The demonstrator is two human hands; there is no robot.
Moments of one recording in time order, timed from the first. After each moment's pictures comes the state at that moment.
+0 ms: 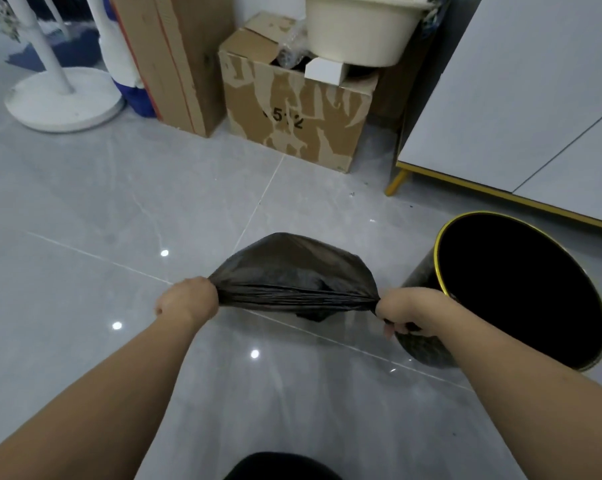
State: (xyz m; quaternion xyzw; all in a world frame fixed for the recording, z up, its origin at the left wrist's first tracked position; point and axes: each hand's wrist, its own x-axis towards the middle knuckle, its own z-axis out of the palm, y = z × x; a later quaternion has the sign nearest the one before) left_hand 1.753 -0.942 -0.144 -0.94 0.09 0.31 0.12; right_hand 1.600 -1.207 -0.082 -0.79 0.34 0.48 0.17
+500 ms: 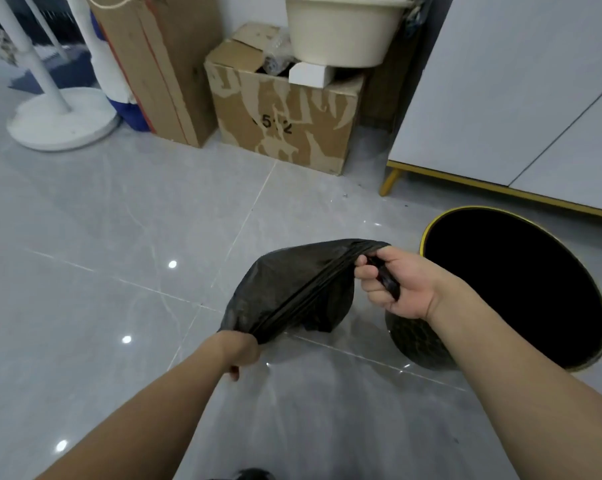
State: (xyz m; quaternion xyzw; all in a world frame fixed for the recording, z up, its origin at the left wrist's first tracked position) left_hand 1.681 -0.991 -0.163 -0.83 0.07 0.55 0.00; right_hand 1.600 -1.225 -0.057 -0.39 0.36 0.17 0.83
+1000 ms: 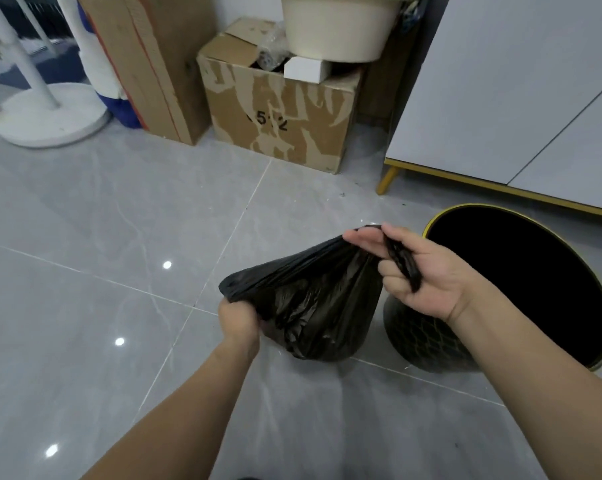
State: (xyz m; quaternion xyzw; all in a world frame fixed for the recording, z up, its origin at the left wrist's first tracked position) left_hand 1.687 -1.032 -0.185 -0.65 -0.26 0.21 -0.68; right_hand 1.585 -1.238 -0.042 -0.40 0.26 0.09 0.87
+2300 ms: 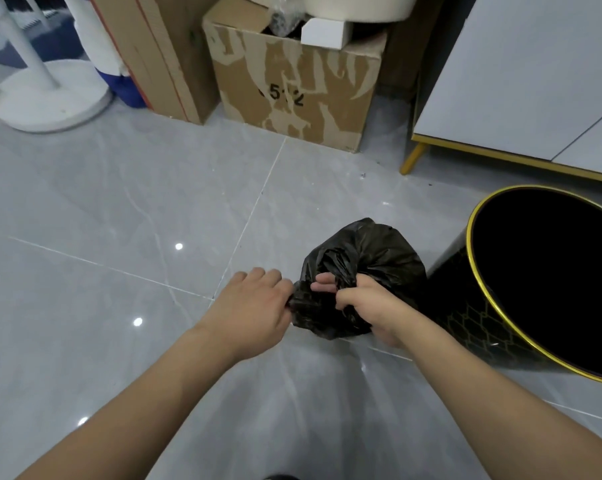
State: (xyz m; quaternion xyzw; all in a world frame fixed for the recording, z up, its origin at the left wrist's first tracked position) left_hand 1.709 -0.982 -0.127 -0.86 0.50 0.07 0.00; right_hand 1.619 -1.167 -0.147 -0.60 0.33 0.16 0.72
